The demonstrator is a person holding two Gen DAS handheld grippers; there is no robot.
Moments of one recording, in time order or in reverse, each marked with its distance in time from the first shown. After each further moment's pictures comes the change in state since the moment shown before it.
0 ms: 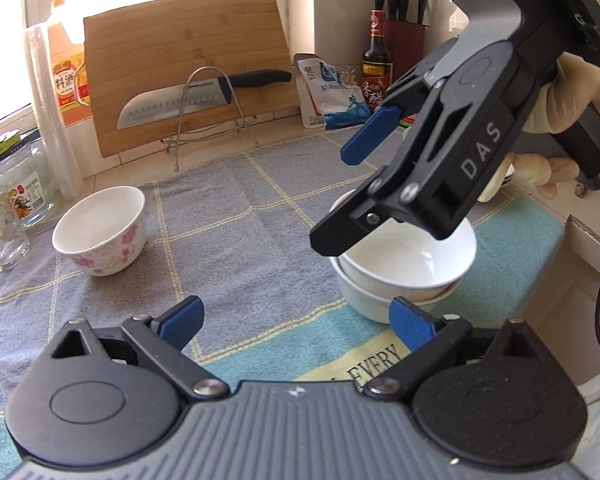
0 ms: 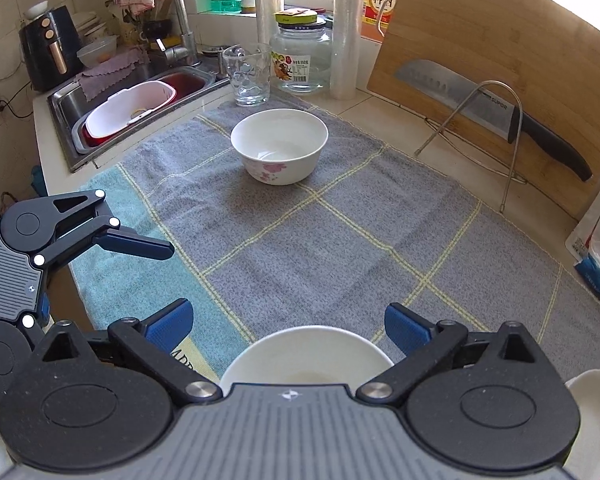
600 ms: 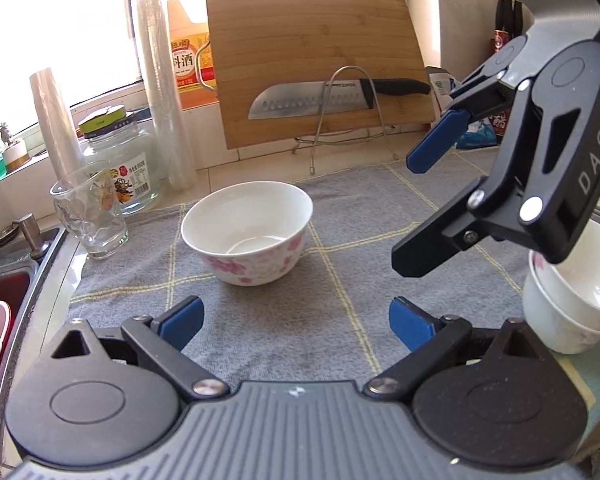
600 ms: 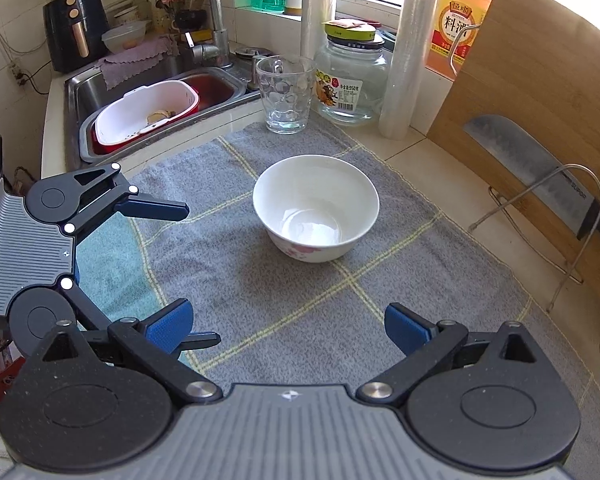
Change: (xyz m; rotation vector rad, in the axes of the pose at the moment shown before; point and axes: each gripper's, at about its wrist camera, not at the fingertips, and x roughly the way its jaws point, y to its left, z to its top) left arm 0.032 0.095 0.000 -0.104 -0.051 0.227; right arm 0.067 0.014 0.081 -0.121 0.008 0.061
